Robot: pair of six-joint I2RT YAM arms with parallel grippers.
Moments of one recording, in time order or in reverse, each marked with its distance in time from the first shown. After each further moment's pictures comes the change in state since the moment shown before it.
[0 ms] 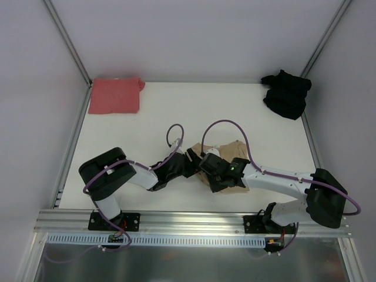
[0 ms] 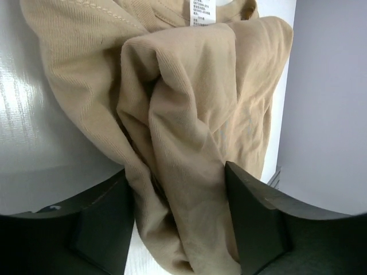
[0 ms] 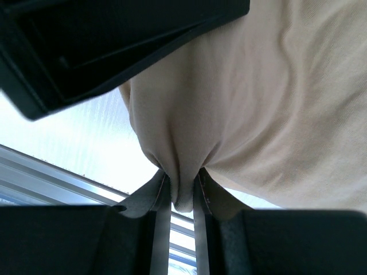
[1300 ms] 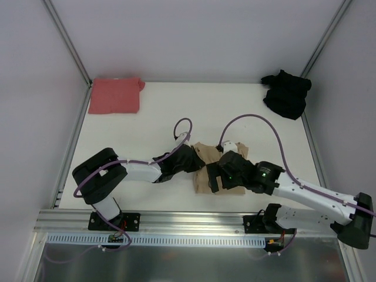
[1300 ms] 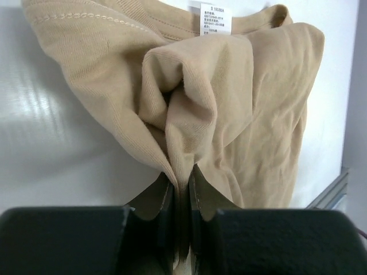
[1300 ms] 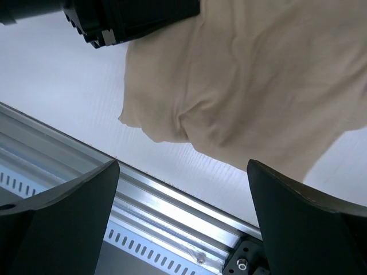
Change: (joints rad) left arm -0.004 -0.048 0.184 -0.376 -0.048 0.202; right arm 0.003 -0.313 0.000 -0.097 0.052 0.037
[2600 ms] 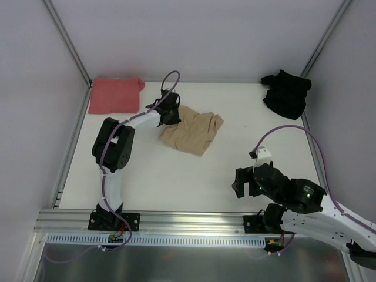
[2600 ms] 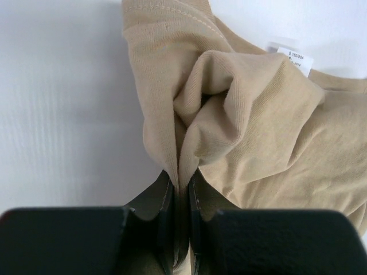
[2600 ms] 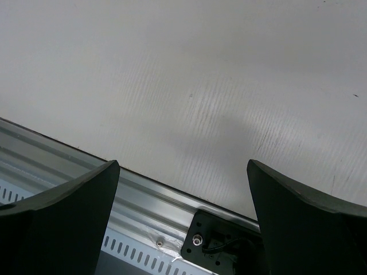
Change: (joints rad) left arm 0.471 0.352 0.729 -0.623 0.023 0.522; right arm 0.000 -0.497 -0.063 -0.274 0.176 0.009
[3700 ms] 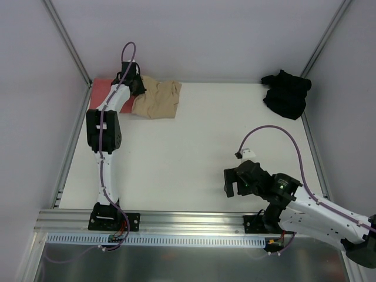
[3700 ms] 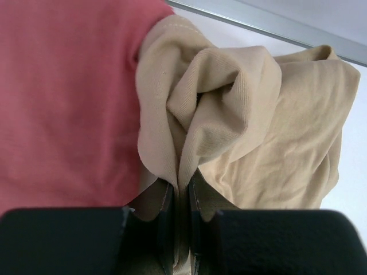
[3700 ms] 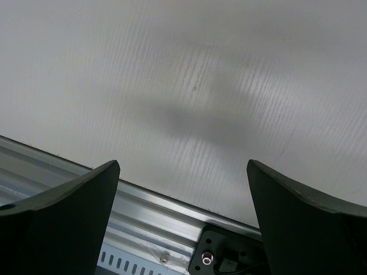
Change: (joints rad) left arm 0.396 0.317 0.607 -0.172 0.109 0.153; right arm -0.076 0.185 -0.131 0.181 -0.106 -0.006
